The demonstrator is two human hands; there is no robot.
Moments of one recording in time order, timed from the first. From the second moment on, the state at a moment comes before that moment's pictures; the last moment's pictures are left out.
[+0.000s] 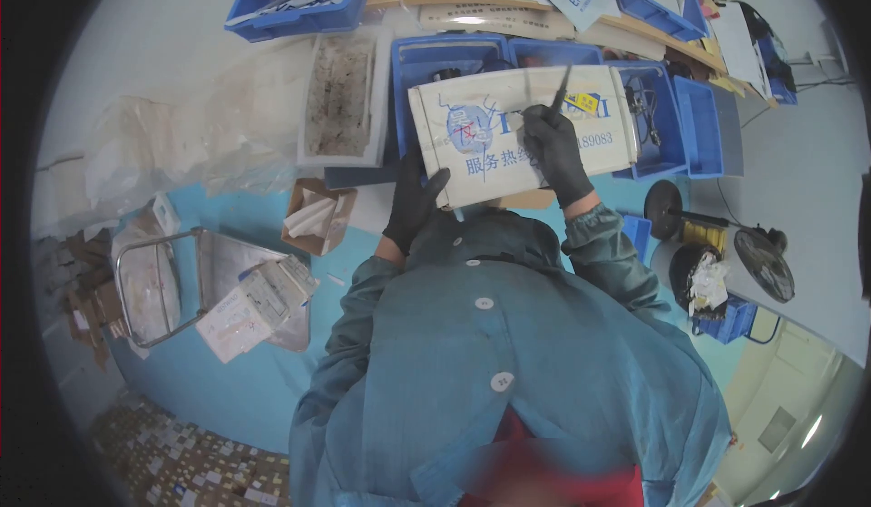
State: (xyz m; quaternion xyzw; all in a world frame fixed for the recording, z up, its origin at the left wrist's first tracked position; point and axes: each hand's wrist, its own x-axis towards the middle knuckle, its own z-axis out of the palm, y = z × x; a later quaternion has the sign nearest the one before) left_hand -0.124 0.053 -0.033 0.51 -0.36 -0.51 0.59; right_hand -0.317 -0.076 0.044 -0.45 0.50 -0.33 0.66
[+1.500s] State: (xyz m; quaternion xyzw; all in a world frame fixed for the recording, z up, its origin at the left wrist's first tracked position) left_hand -0.179 -0.028 0.068 0.81 -0.41 -0.37 0.19; right_hand -0.434 -0.116 0.051 -0.55 0.39 -0.27 0.69
